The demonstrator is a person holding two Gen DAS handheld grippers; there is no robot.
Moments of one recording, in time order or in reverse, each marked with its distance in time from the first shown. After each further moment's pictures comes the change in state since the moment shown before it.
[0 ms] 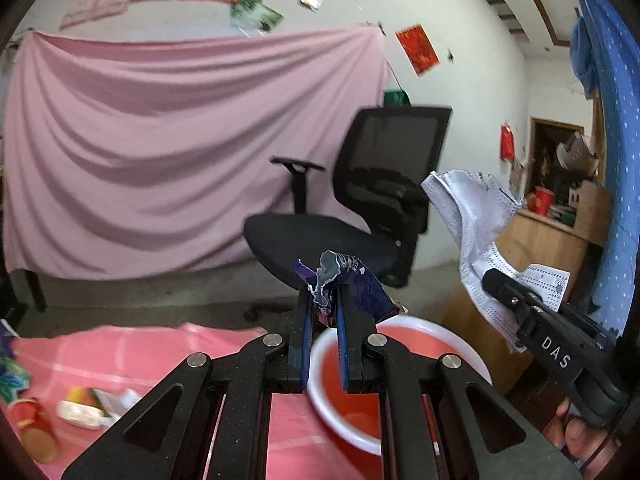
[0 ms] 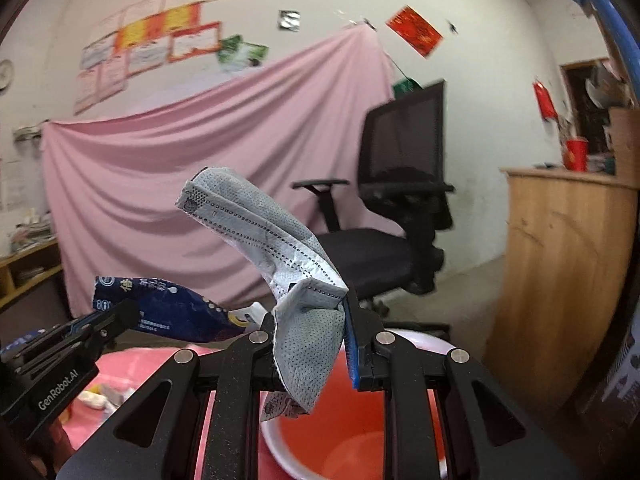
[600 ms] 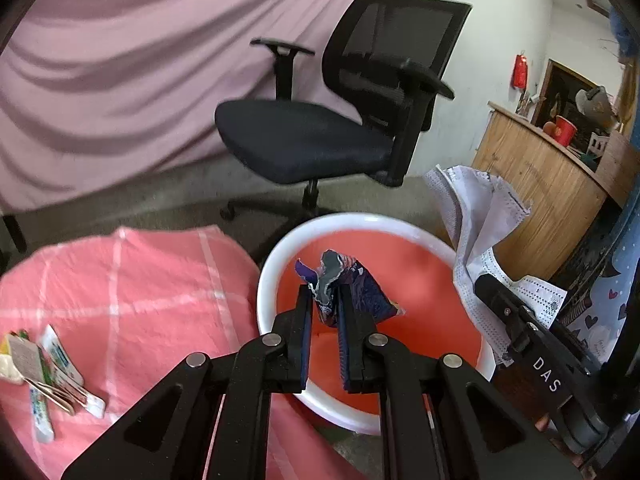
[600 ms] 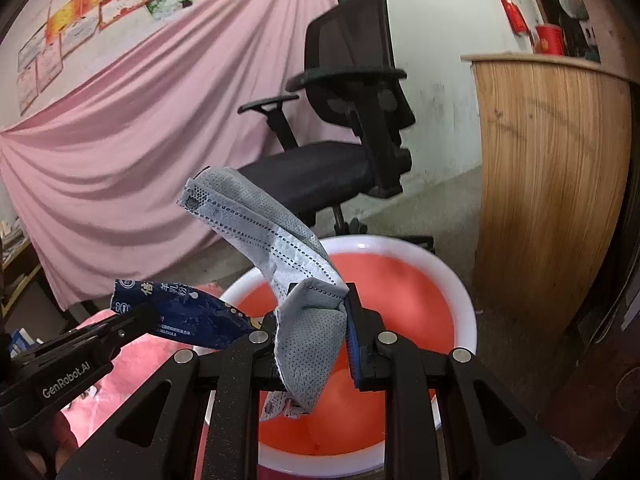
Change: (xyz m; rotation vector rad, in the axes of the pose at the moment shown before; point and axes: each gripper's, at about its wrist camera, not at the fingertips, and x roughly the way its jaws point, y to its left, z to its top) left arm 0.115 -0.017 -0.033 -0.069 0.397 -0.029; right arm 0.048 -0.060 -0.048 0.147 0.265 -0.043
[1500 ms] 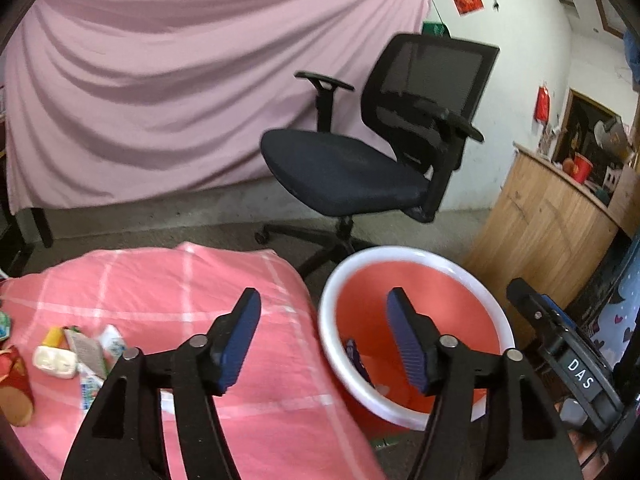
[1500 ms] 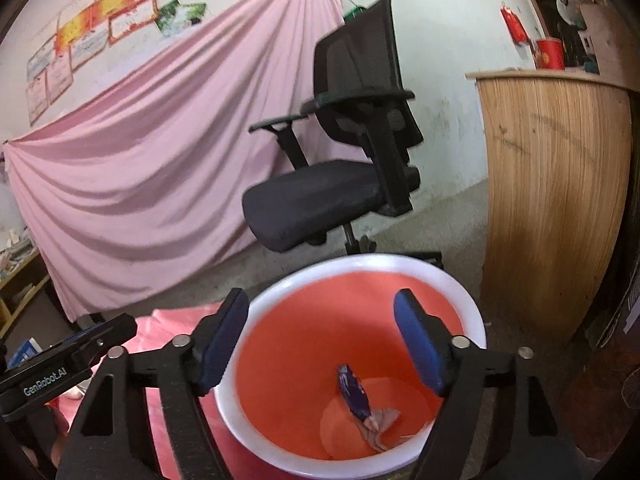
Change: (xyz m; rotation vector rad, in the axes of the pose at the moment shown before) left arm -0.073 0.042 -0.015 -0.060 -0.150 0.093; right arm -0.023 0.021 0.012 -0.010 -0.107 0.038
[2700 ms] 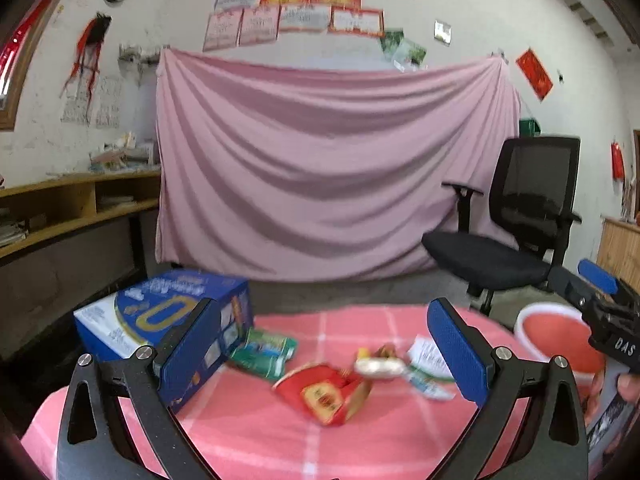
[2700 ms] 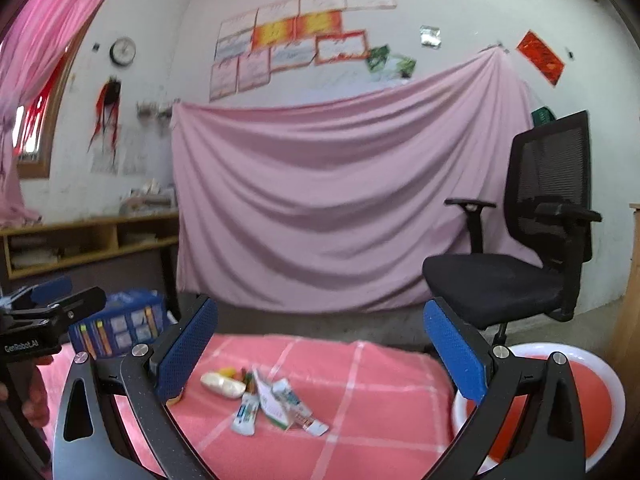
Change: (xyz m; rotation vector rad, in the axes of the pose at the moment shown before) left arm -0.192 0.187 -0.099 -0.030 -0.360 0.405; right arm -0.041 0.204 -0.053 -0.373 -0.175 0.467
